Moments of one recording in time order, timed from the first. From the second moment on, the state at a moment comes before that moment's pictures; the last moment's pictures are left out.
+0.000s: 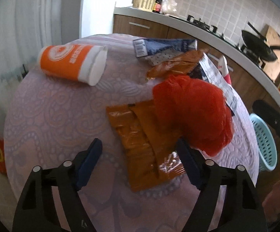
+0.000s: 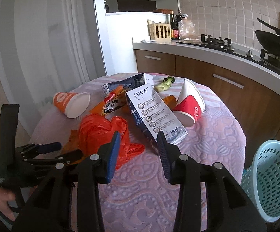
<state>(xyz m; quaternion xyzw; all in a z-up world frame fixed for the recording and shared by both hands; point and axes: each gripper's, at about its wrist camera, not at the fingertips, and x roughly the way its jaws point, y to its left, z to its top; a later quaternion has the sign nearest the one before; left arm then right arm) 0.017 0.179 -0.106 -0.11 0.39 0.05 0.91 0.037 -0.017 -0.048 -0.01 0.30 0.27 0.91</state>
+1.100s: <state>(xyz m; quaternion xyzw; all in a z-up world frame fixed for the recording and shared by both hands) -0.009 0.214 -0.084 -0.12 0.35 0.10 0.92 0.071 0.045 -0.083 -0.01 0.38 0.32 0.87</state>
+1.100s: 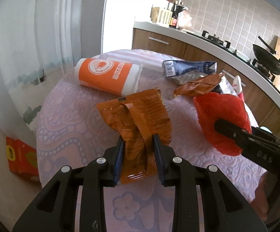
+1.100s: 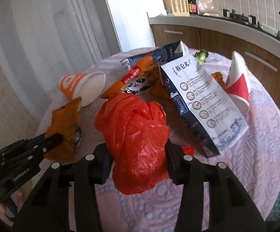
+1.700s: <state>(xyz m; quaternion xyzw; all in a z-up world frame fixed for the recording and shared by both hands) -0.006 0.100 -0.033 -0.07 0.30 -0.02 0.95 0.034 -0.112 -0.040 0.06 0.33 0.21 0.92</state>
